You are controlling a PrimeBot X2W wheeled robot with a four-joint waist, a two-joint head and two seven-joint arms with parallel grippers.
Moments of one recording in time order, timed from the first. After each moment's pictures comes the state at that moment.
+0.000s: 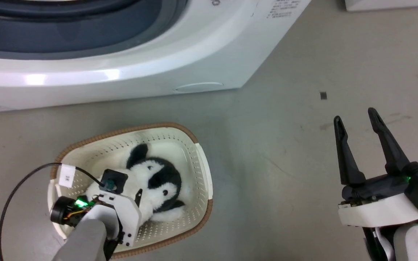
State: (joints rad) left arm -0.51 0.22 -0.34 0.95 -0.16 -0.09 -0.04; right arm -0.15 -0.05 0.01 -0.13 0.08 0.13 -0.19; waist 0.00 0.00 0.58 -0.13
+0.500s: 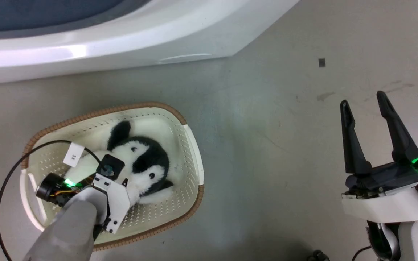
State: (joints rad) left arm -0.67 0.28 -0.50 1.11 -0.11 -0.09 -0.05; right arm -0.19 -0.05 0.01 -0.17 0.09 0.13 -0.22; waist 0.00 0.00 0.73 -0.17
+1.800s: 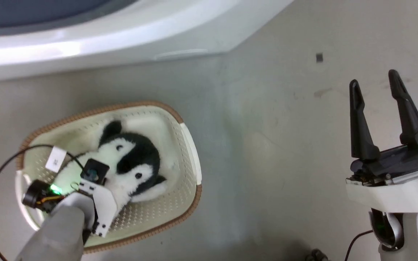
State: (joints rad) left arm -0.73 0.30 -0.59 1.29 -0.21 -0.08 -0.18; right arm -0.26 -0.05 0.00 -0.18 0.10 0.13 -0.26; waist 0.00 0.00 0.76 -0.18
